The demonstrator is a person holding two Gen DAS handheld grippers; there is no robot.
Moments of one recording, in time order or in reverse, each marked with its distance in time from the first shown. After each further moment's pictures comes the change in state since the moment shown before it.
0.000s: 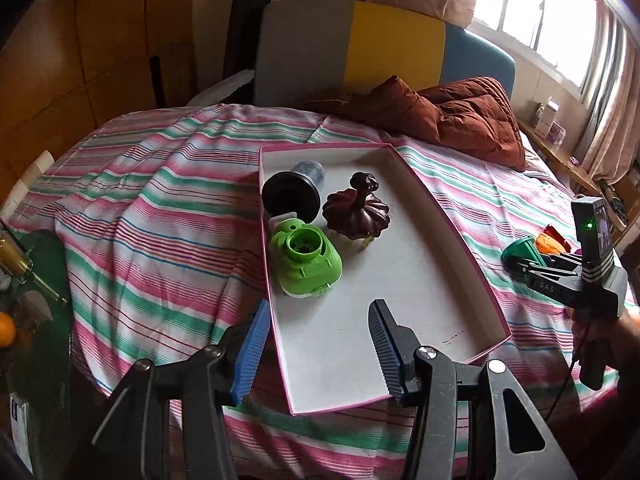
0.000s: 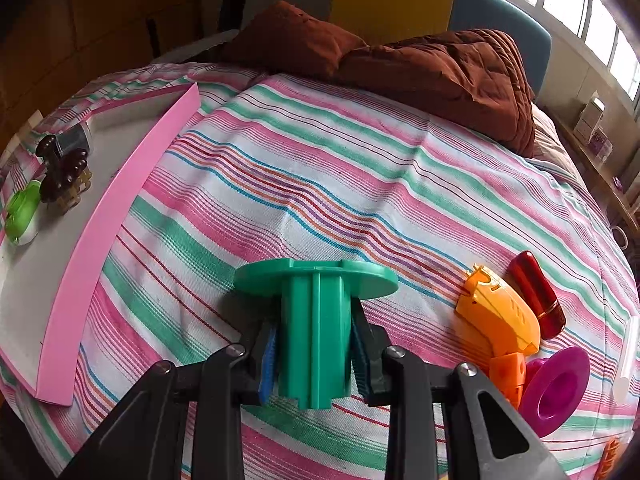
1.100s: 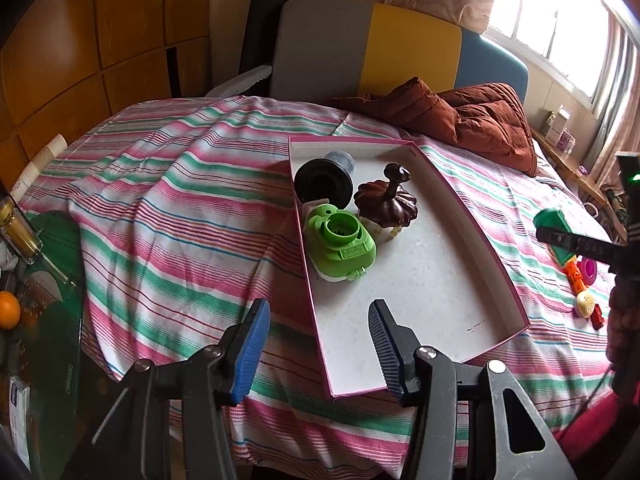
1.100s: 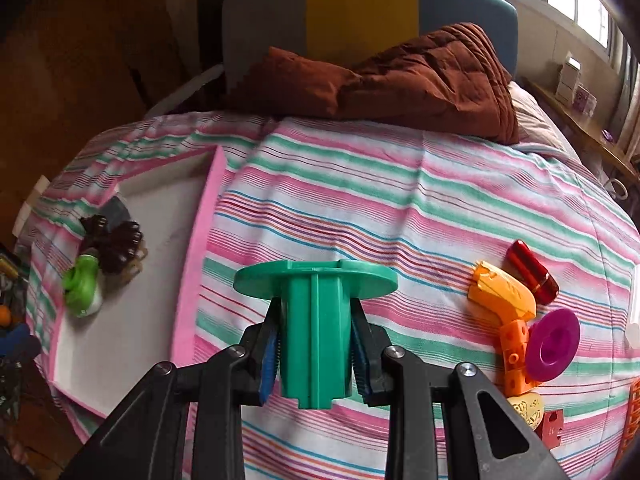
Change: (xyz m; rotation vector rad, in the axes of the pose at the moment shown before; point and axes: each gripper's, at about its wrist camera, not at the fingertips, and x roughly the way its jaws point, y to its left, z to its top) left arm -0.004 0.024 -0.013 -0.040 -0.002 0.021; right arm -0.062 0.028 0.026 0.176 -0.044 0.085
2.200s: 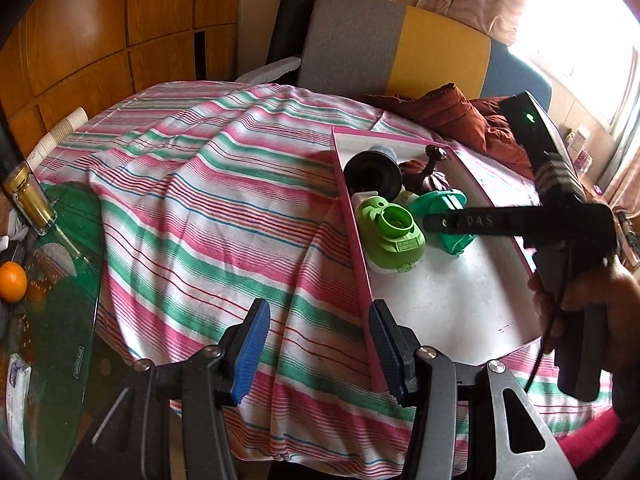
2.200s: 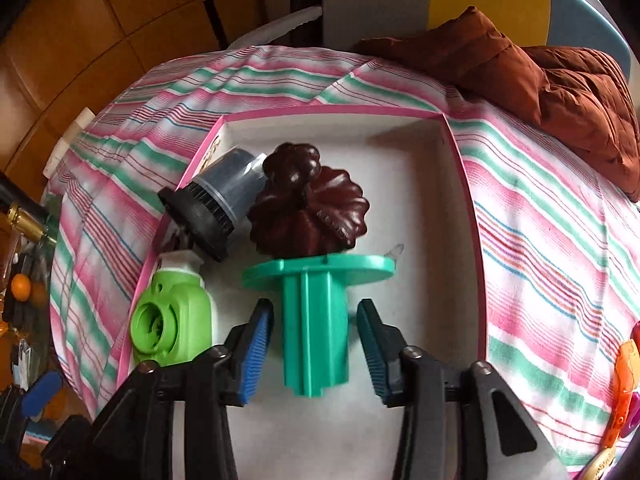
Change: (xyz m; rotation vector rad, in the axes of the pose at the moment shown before) left arm 0.003 0.036 -0.006 -0.081 0.016 0.028; right arm 0.098 0.155 0.026 -0.167 0.184 0.145
